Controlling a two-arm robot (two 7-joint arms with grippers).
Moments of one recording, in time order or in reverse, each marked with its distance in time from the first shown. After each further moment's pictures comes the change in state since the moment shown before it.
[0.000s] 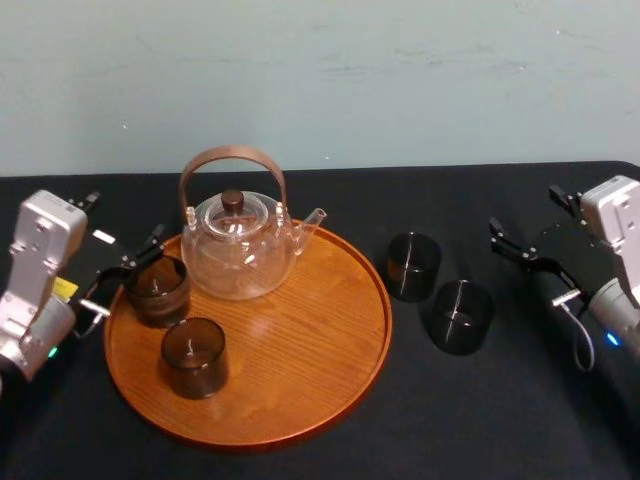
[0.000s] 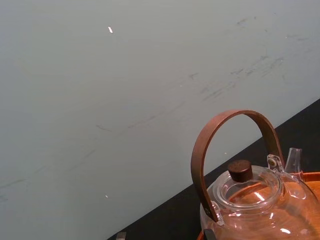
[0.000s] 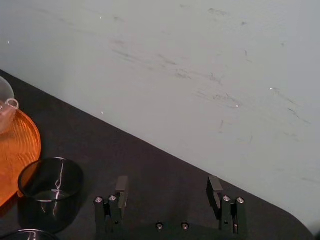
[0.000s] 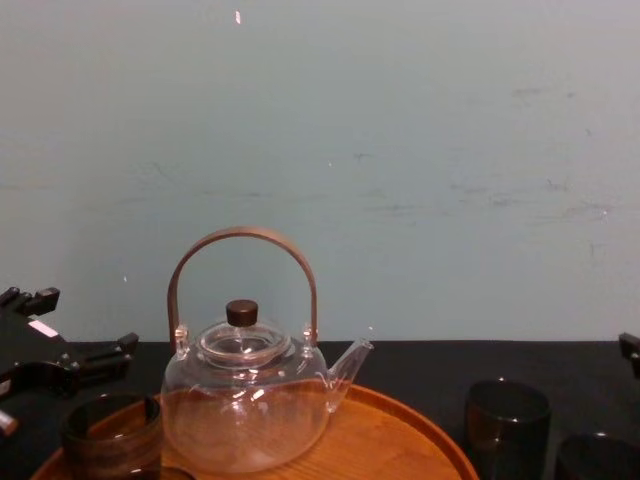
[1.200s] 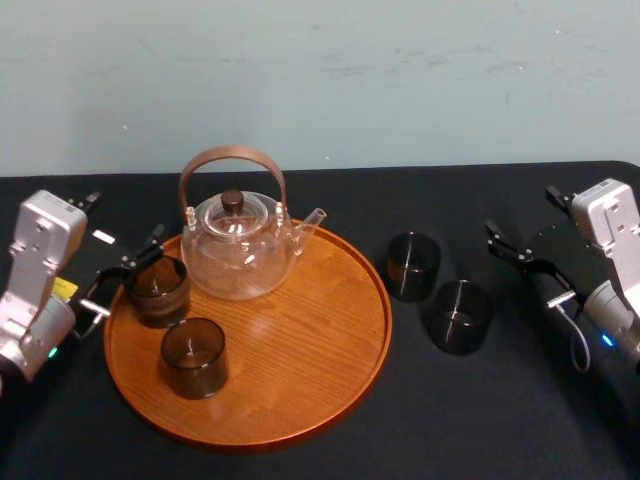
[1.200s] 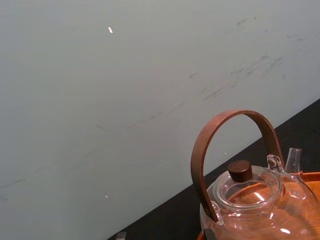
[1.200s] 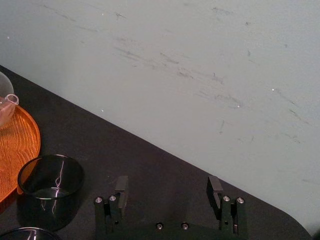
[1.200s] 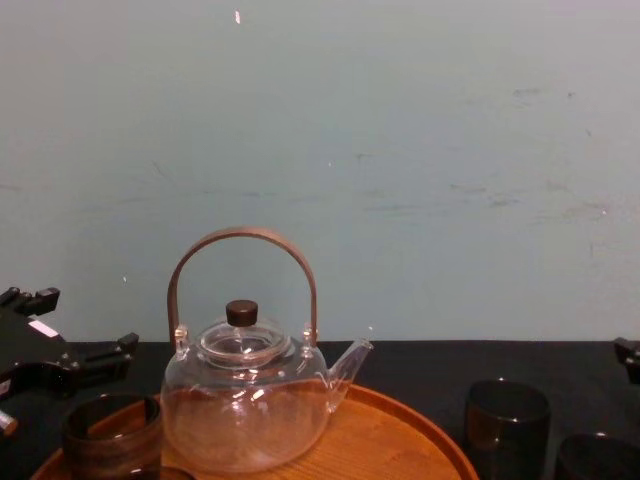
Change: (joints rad) left arm 0.000 0.000 0.000 0.000 0.000 0.000 0.000; right arm 0.011 0.001 -0.023 0.009 -0.019 -0.001 -0.020
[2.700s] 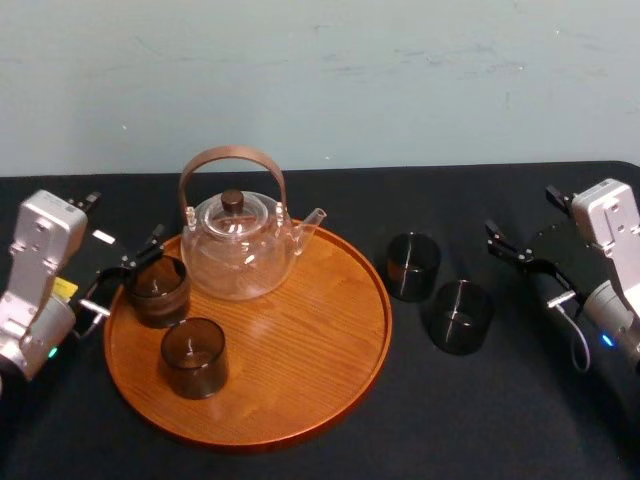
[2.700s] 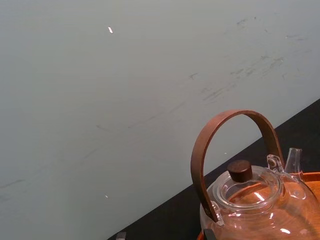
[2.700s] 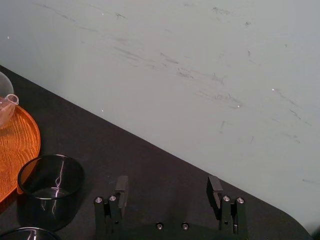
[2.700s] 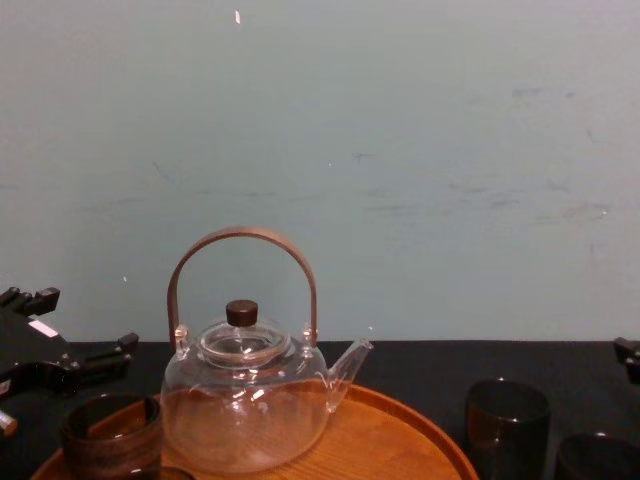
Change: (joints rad) left arm 0.000 0.000 0.000 0.000 0.000 0.000 0.000; right arm 0.000 0.000 0.000 0.000 0.000 0.000 0.000
